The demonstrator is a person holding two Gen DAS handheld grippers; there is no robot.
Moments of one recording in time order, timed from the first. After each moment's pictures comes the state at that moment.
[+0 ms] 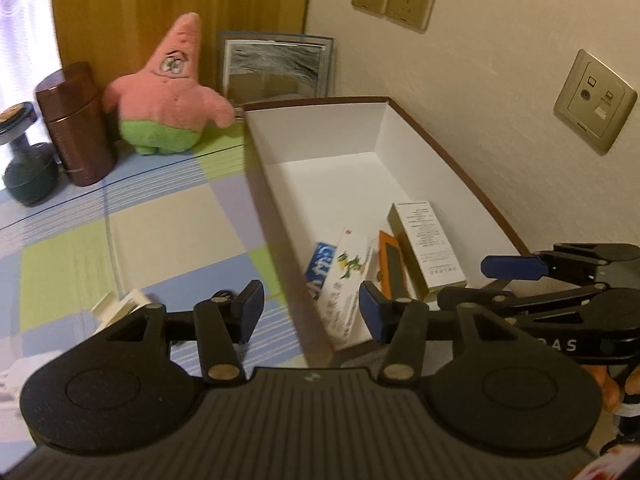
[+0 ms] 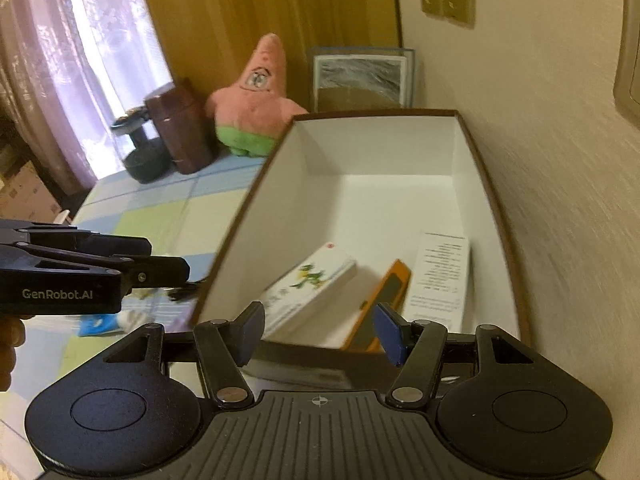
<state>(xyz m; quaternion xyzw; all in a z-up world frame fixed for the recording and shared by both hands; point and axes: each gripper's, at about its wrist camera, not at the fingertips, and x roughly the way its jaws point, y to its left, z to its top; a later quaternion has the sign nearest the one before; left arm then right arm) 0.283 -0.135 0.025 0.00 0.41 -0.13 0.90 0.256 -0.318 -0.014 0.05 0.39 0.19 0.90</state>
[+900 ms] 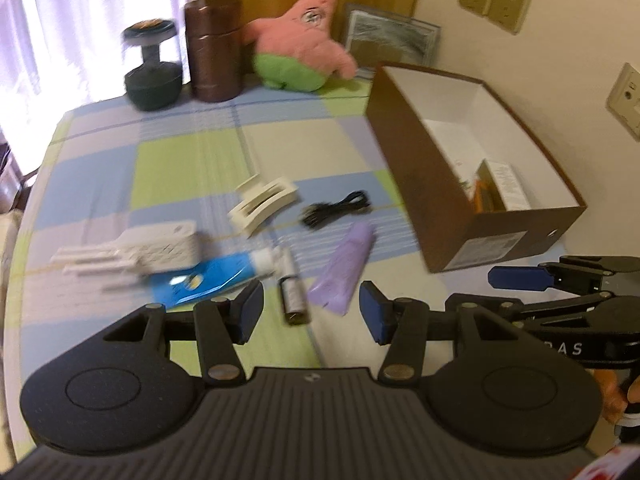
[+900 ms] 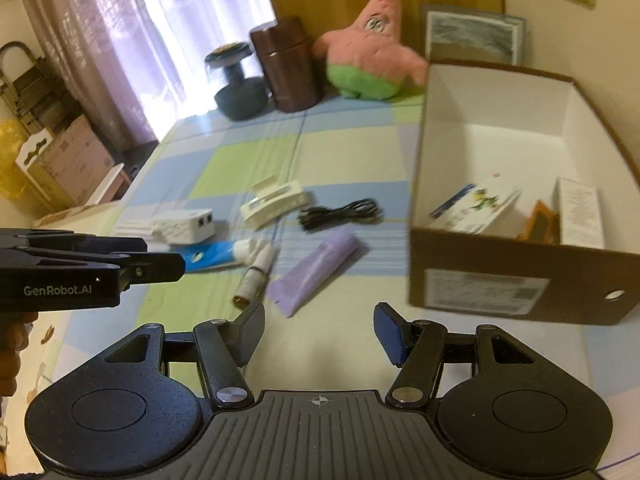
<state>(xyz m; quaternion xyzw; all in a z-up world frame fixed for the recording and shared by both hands) 0.174 0.000 0.002 -0.05 0.44 -0.03 0.90 0.187 -0.192 -0.042 0.03 0.43 0.26 0.87</state>
